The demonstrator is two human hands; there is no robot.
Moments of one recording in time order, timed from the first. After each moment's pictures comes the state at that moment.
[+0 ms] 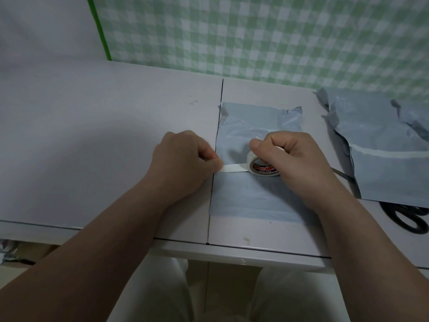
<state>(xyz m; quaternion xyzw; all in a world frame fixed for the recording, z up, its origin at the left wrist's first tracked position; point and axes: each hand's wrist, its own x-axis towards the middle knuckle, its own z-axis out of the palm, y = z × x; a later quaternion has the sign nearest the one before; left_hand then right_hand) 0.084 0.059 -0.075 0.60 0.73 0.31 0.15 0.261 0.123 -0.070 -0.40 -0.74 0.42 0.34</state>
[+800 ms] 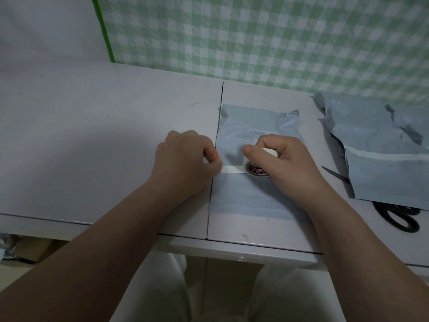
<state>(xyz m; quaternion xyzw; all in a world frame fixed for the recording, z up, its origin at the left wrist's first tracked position) 0.091 0.059 -0.078 0.58 0.76 0.27 0.11 0.259 0.123 -0.076 -0.38 -0.76 0.40 0.34</state>
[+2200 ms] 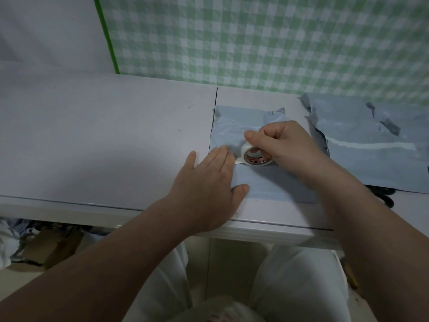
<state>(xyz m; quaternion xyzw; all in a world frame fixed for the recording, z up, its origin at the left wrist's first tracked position) 0.140 0.017 -0.082 0.73 0.69 -0.02 0.02 0.277 0.125 -0.057 -0.40 -0.77 0.38 0.30</state>
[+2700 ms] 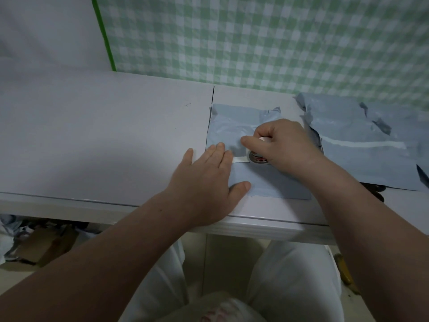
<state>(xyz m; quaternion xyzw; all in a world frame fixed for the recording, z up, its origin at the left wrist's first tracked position) 0.139 0.018 -0.083 0.73 0.69 -0.01 0.02 0.277 0.126 -0.052 -0.45 -0.85 0.18 0.22</state>
